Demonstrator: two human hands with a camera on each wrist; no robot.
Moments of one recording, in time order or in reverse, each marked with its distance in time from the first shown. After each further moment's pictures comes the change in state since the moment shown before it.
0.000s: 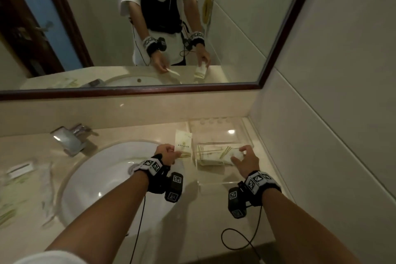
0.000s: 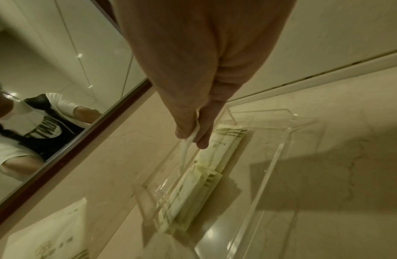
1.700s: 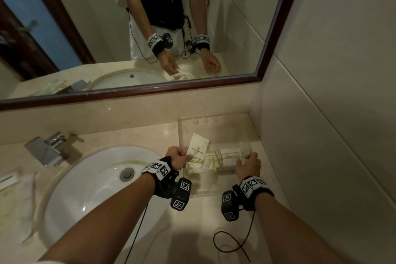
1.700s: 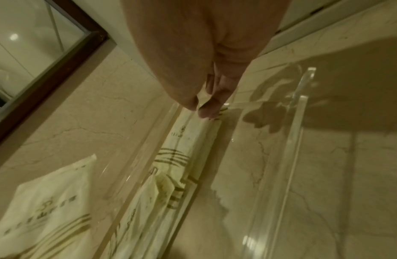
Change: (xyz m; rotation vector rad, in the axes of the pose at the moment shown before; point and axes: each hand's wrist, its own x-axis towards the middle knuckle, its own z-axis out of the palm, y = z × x) left_hand 0.045 0.046 0.087 -0.022 -0.087 -0.072; right_hand 0.078 0.055 0.014 -0.008 0.139 0.220
